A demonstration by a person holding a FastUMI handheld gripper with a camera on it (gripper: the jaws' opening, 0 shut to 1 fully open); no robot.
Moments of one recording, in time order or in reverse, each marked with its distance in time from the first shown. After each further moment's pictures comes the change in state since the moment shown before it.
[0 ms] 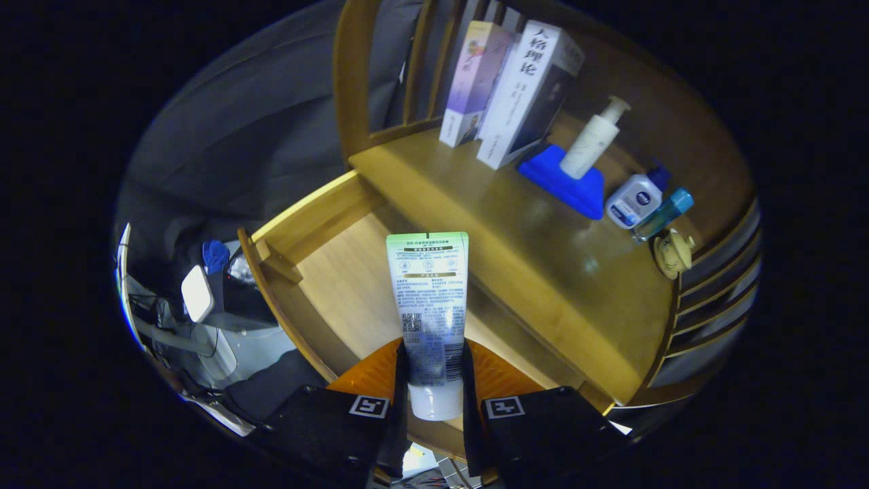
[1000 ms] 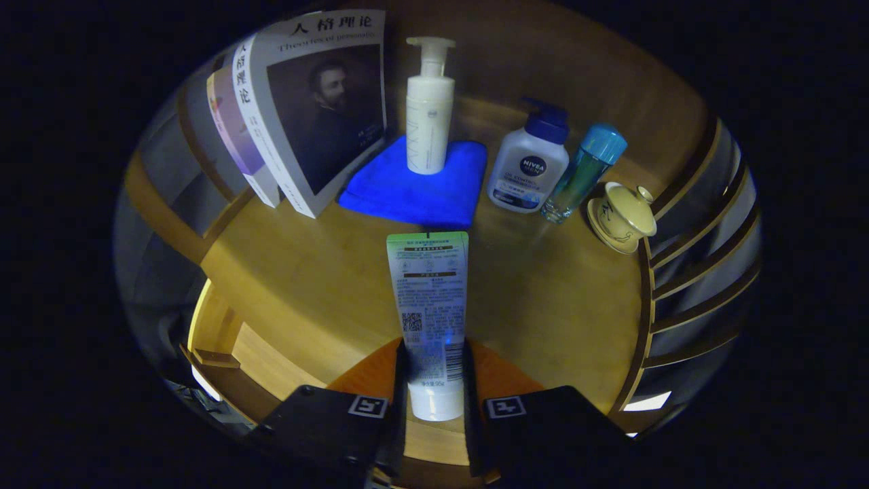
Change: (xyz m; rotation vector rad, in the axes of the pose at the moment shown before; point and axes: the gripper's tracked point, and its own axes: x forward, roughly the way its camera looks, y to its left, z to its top) arm 0.059 -0.151 0.038 0.364 0.057 -0.109
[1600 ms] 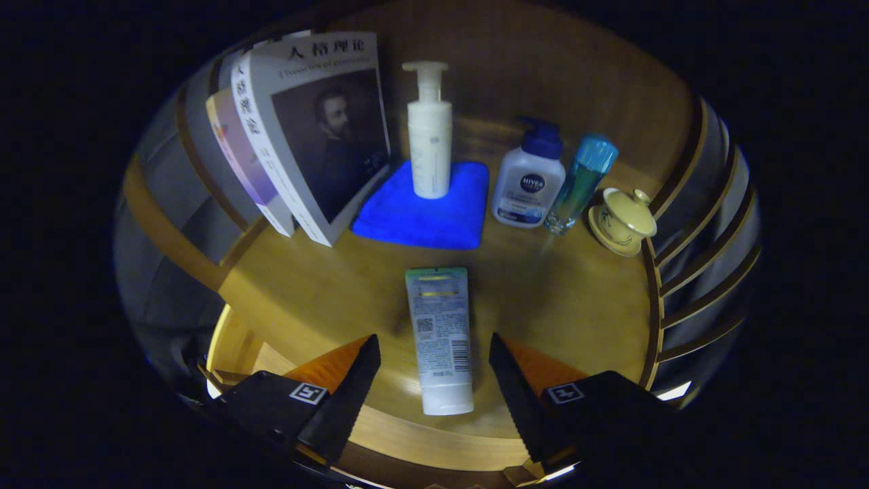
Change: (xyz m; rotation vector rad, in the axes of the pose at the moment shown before) arm -0.021 0.015 0.019 0.053 -0.153 0.035
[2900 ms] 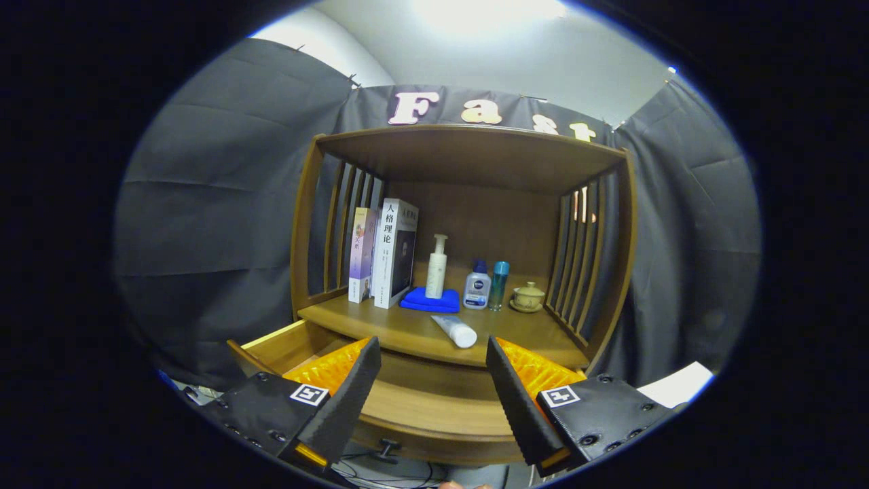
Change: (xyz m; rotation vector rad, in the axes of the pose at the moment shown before) arm -0.175 0.085 -0.156 0.004 -0.844 -0.206
